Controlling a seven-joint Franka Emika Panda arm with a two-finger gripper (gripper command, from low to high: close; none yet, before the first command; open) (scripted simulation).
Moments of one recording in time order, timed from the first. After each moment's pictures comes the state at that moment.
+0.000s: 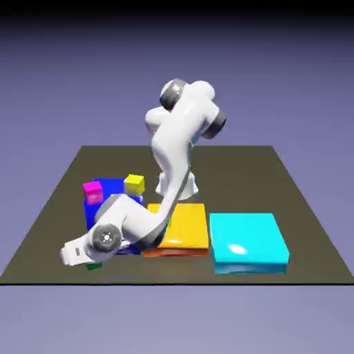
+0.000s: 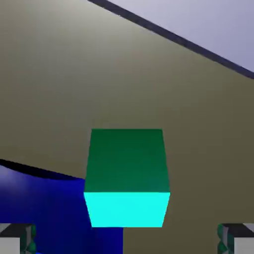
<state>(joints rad) 0.34 1.01 -0.78 -1.73 0.09 1.92 -0.08</state>
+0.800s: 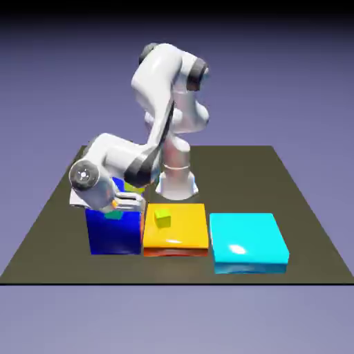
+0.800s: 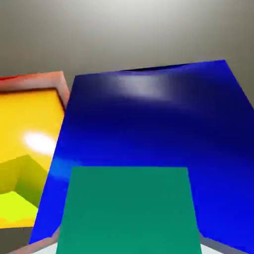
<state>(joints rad) 0.09 0.41 -0.48 -1.78 0.04 1.38 0.54</state>
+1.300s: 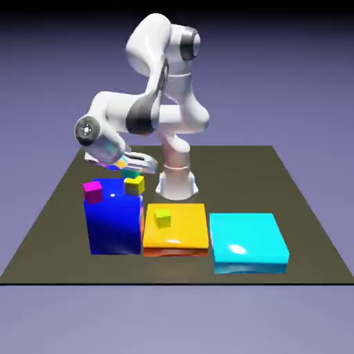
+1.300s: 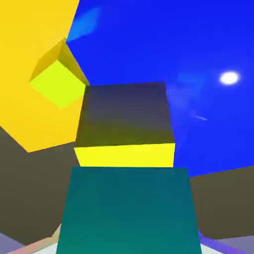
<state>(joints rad) -0.04 0.11 -0.33 -2.07 0.02 1.36 0.75</state>
